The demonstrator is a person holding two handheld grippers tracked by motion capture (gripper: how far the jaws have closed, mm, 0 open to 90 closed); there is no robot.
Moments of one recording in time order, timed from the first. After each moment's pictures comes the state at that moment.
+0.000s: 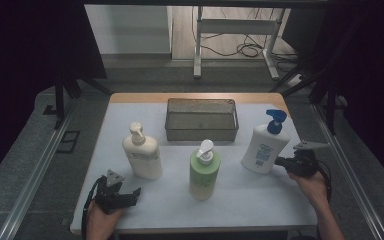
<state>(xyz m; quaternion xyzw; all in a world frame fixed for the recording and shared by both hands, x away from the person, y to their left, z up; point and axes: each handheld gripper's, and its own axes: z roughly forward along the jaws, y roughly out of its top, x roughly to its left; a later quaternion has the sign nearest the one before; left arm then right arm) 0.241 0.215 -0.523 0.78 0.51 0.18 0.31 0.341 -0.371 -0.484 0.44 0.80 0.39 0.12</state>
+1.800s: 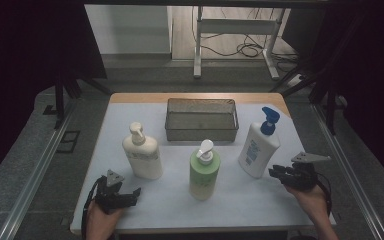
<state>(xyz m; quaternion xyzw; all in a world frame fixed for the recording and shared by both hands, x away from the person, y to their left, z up) 0.241 0.215 -0.524 0.78 0.51 0.18 0.31 0.298 -0.353 -0.479 0.43 0.80 0.40 0.14</state>
